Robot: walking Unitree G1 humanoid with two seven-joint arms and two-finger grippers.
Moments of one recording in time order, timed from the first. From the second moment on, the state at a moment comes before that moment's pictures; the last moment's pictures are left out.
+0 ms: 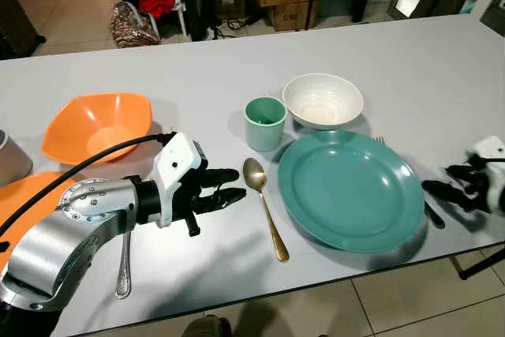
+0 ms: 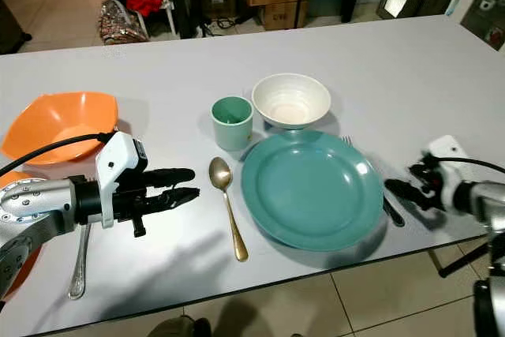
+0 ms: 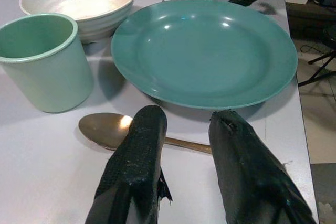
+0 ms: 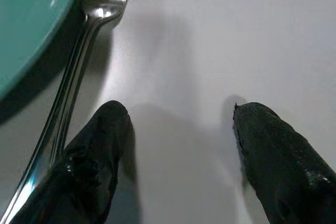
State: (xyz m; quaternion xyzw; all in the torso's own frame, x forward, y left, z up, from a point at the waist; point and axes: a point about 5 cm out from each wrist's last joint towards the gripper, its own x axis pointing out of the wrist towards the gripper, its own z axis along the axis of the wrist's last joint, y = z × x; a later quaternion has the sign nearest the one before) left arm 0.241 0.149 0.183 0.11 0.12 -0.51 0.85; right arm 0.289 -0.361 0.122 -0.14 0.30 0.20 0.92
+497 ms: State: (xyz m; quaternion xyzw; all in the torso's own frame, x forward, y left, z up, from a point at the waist) left arm 0.241 0.148 0.183 0.11 0.11 -0.51 0.84; right arm 0.287 -0.357 0.125 -0.03 0.26 0.23 0.94
